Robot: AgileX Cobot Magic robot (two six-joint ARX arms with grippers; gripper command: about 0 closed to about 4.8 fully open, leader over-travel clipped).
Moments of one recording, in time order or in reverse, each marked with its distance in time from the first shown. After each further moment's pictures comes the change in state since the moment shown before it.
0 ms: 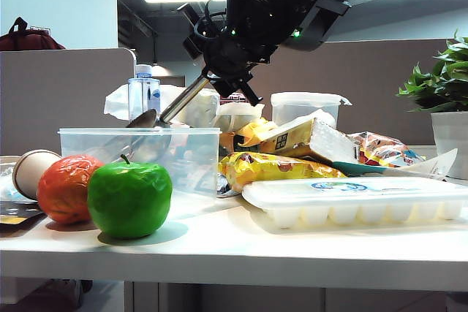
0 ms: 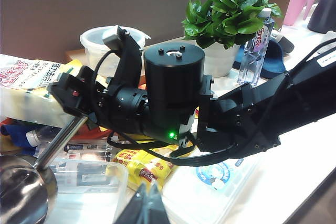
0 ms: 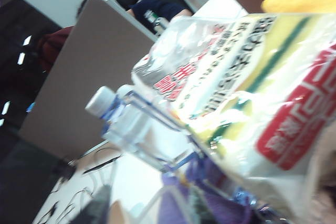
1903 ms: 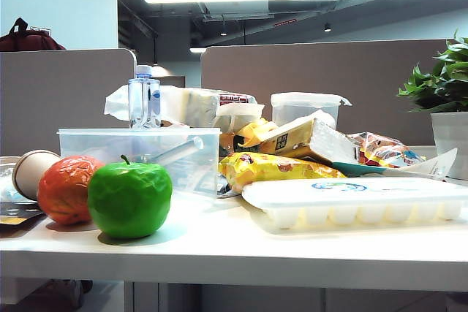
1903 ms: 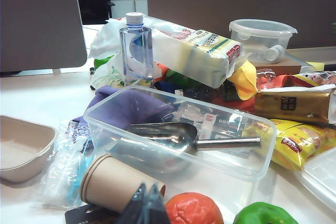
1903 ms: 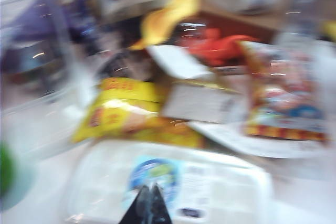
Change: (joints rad) left arm 0.517 -0.575 -0.470 -0.001 0.065 0.000; right arm -0.061 -1.260 -0.627 -1.073 0.040 -0.713
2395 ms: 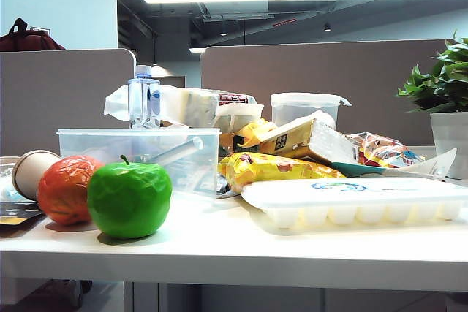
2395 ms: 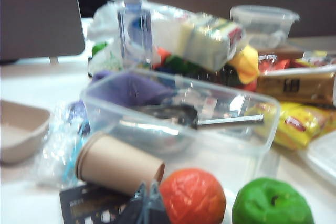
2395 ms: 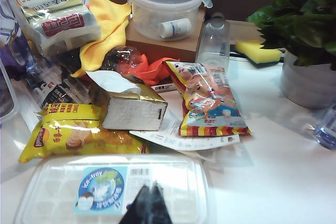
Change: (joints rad) left arm 0.004 -0.113 -0.127 0.000 0.002 0.000; right arm -0.001 -0.272 -0.072 -0.085 0.182 0.001
